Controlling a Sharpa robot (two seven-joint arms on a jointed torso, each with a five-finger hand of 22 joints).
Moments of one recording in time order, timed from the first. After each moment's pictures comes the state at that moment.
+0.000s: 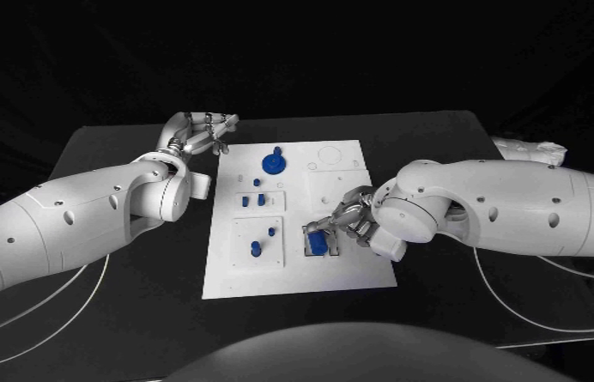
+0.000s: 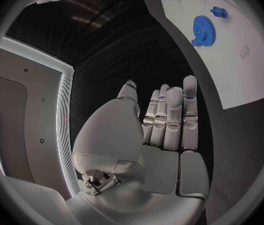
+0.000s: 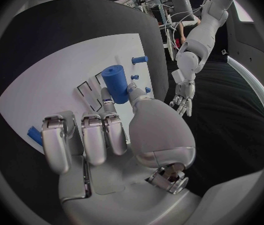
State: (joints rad) left arm 1.22 -0.67 -0.22 1.25 -0.16 -0.51 0.44; left_hand 1.34 0.00 -0.12 0.29 0.25 0.96 0.16 0.09 0.09 1.11 0.11 0.12 0.07 1.20 0.04 1.02 0.88 0.16 1.01 0.15 0.59 1.18; right arm 1.25 -0.85 -0.23 1.77 -0.42 -0.27 -0.66; right_hand 1.16 0.02 0.14 0.11 0.08 1.02 0.15 0.12 0.20 1.47 0.09 1.57 1.31 1.47 0.02 1.57 1.31 0.01 1.46 0.13 1.57 1.31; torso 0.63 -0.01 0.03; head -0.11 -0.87
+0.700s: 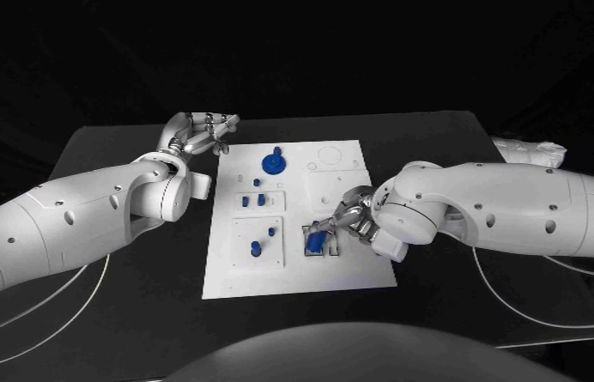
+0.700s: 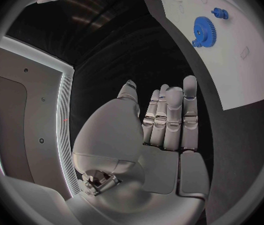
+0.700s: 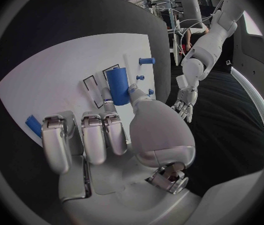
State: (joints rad) left arm 1.22 -0.67 -0.22 1.25 -0.16 -0.51 0.44; left_hand 1.34 0.00 -0.12 0.29 0.25 0.96 0.16 0.09 0.09 1.11 0.11 0.12 0.07 1.20 0.04 1.02 0.88 0.16 1.01 0.15 0.59 1.18; right arm 1.25 -0.85 -0.24 1.76 -0.52 -0.25 -0.68; right_hand 1.14 0.02 0.11 0.14 0.06 1.03 0.15 0.11 0.21 1.47 0.09 1.57 1.31 1.46 0.02 1.57 1.31 0.01 1.46 0.13 1.57 1.31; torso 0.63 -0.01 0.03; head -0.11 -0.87
